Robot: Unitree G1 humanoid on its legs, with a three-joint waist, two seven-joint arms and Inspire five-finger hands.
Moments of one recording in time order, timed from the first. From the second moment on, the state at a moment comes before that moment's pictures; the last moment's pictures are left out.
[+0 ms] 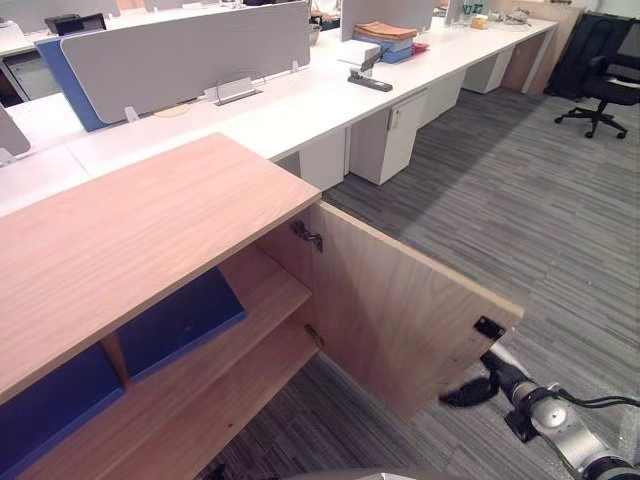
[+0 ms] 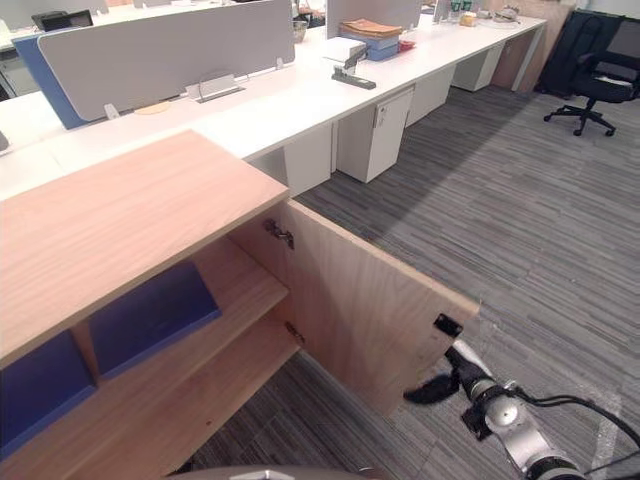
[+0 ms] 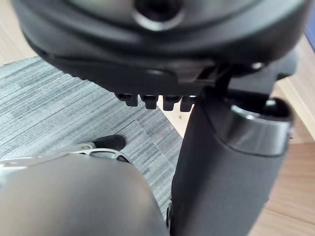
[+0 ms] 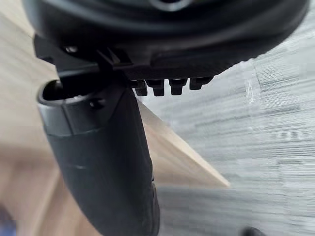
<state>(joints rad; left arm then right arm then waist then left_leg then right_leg) 0.17 0.14 0.13 1.10 -0.03 -0.03 0.03 0.02 -0.76 0.52 0.55 -0.02 -0.06 0.18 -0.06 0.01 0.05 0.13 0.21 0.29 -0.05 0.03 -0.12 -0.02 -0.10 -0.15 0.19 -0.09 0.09</state>
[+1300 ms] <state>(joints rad) 0.16 0.09 0.28 1.07 -0.08 -0.05 0.10 0.06 -0.28 0.09 1.10 -0.38 -0.02 0.07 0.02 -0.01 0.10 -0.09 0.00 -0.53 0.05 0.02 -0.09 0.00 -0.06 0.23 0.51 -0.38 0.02</state>
